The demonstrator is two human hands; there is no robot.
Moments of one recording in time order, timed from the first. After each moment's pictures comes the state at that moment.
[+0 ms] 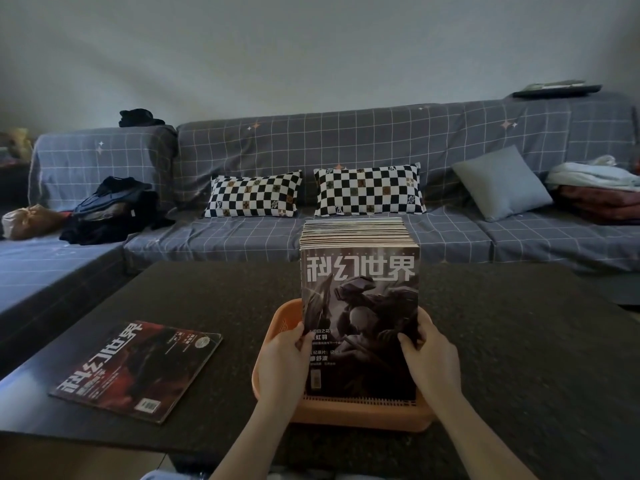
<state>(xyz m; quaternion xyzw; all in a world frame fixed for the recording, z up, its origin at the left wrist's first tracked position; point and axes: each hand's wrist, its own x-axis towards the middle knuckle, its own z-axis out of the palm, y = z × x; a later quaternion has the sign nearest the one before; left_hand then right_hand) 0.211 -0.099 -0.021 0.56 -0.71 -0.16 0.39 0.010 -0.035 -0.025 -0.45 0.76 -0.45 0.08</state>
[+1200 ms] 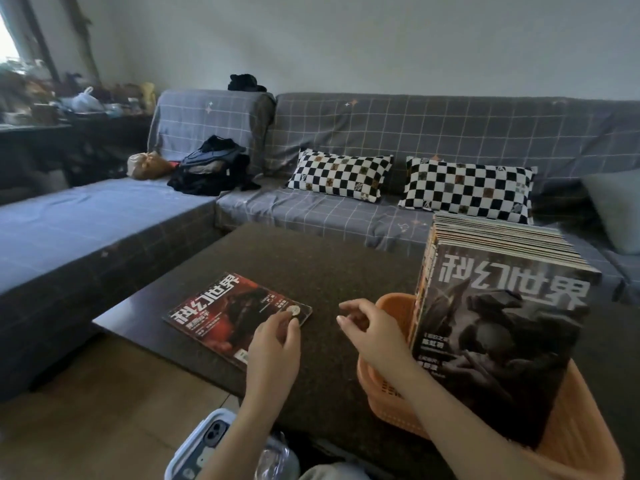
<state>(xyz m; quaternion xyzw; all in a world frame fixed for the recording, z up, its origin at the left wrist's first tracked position) 0.368 -0.120 -0.043 0.63 -0.55 -0.24 0.49 0.198 -0.128 -0.004 -0.67 0.59 -0.38 0.25</state>
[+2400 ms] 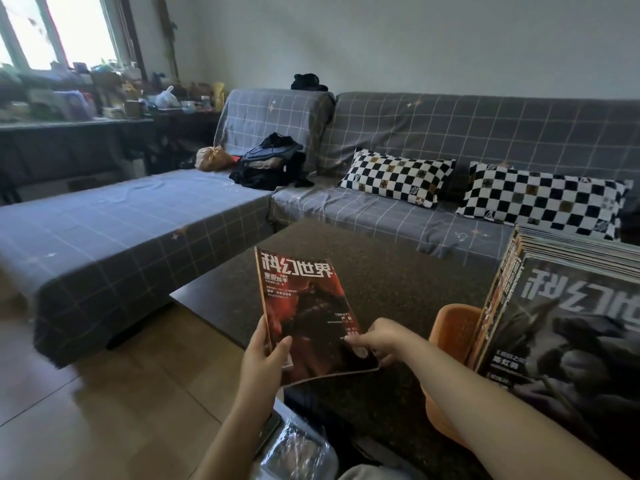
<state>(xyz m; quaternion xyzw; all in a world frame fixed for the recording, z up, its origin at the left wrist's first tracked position) 0.458 -0.092 -0.065 0.53 -0.40 -0.42 0.62 0.267 -0.195 -0.025 -0.59 0.67 -0.06 0.44</state>
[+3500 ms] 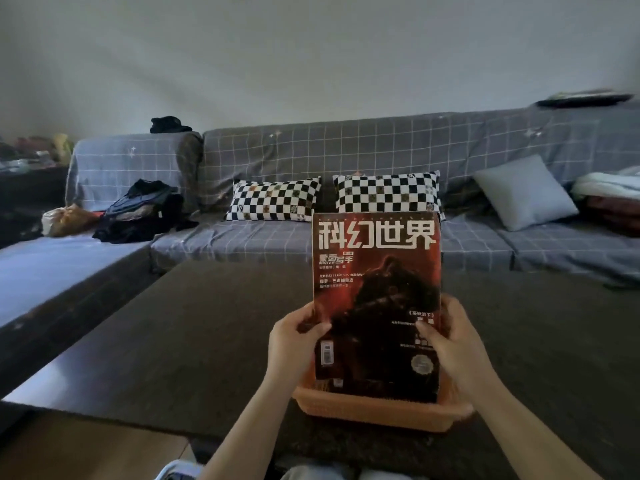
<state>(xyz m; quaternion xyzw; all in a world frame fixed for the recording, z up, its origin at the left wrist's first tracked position) 0.240 -0.098 0.016 0.50 -0.61 -0.43 0.45 0.019 -0.017 0.022 -0.47 0.64 -0.55 0.25</state>
